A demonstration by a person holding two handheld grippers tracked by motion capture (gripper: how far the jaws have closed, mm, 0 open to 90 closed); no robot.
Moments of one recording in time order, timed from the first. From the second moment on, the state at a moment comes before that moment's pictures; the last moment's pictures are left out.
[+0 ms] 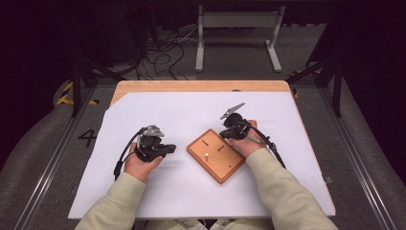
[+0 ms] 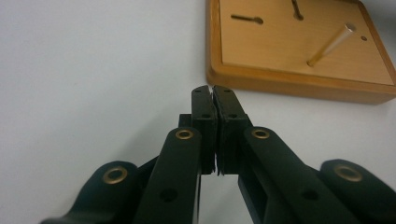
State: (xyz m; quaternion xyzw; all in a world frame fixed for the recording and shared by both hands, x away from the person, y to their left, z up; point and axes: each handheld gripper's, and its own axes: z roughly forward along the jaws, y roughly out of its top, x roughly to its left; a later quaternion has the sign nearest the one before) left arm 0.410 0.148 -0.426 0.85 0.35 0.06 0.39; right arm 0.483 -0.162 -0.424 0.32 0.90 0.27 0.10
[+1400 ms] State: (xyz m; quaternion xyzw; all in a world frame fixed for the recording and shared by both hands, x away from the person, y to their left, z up) left arm 0.417 0.147 -0.430 0.84 0.35 0.06 0.41; right arm 0.329 -0.145 -0.439 0.17 0.94 0.30 0.06
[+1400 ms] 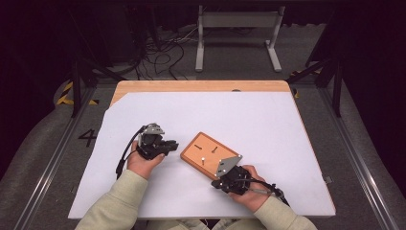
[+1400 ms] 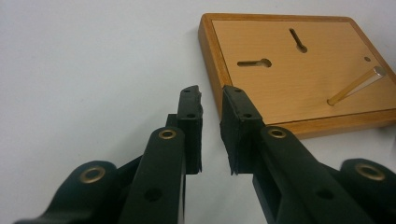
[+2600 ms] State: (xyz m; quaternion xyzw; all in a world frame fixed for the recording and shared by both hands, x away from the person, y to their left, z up) left arm 0.401 0.141 -0.415 0.83 0.31 0.14 0.44; right arm 0.375 -0.274 -0.390 0.31 0.83 0.43 0.18
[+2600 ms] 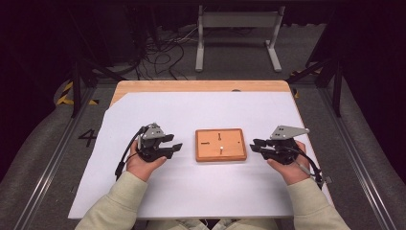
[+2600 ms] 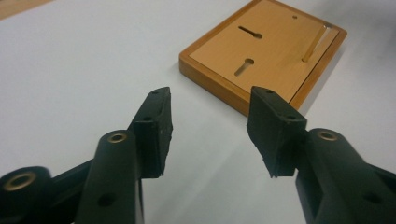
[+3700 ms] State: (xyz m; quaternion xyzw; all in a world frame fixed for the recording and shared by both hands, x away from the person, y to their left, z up) left arm 0.413 0.081 -0.398 0.83 0.24 0.06 0.50; right arm 0.385 -0.317 -0.385 0.37 0.79 0.45 0.20
